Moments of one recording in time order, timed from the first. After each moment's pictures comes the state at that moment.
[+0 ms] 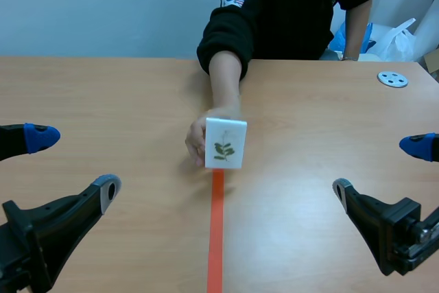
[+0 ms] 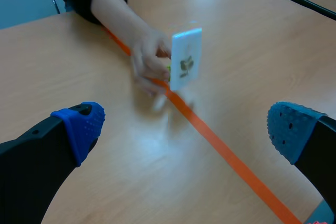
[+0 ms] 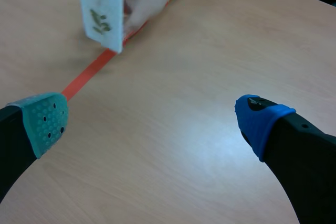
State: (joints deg) left arm 48.1 -32.4 -8.3 119.7 -22.2 -26.9 -7.6; right arm -46.0 30.5 12.4 114.3 16.8 24.0 4.1
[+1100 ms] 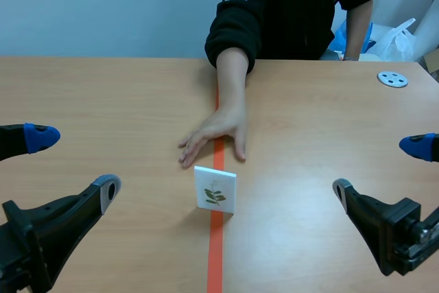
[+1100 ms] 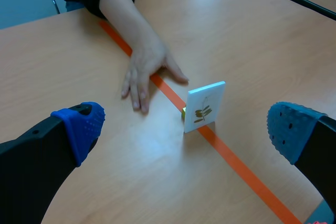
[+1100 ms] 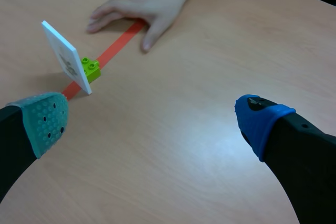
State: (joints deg) left arm 48.1 -32.4 -8.3 119.7 -22.2 -26.9 -7.6; right arm -45.8 30.5 12.4 114.2 16.8 24.8 4.1
